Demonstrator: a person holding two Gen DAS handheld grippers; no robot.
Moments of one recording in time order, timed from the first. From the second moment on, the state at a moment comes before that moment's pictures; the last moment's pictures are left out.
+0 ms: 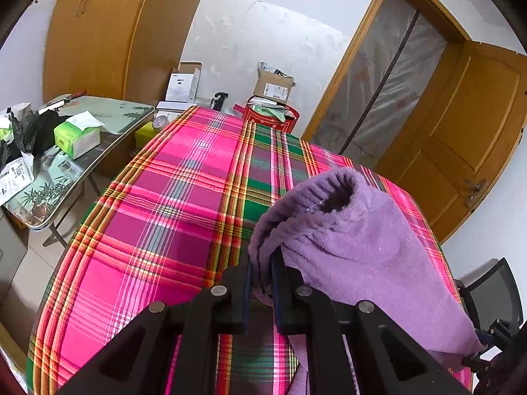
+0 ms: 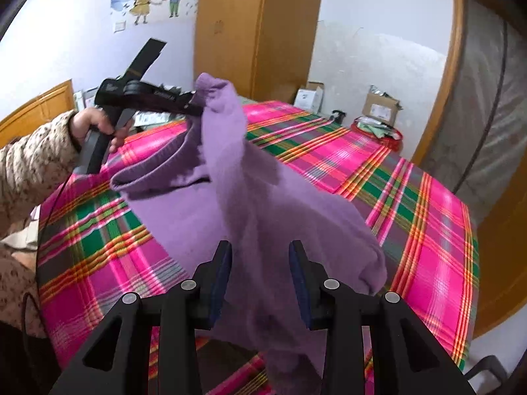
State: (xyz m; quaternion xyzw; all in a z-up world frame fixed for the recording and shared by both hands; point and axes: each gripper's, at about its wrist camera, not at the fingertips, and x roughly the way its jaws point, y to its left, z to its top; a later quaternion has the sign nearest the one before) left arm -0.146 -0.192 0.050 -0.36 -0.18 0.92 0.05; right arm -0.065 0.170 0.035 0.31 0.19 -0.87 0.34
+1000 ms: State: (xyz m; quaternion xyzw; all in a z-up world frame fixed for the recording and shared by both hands) left arm -0.157 -0.200 0.062 -0.35 -0.21 0.91 0.06; right arm -0.212 0.148 0.070 0.30 0.25 -0.90 0.20
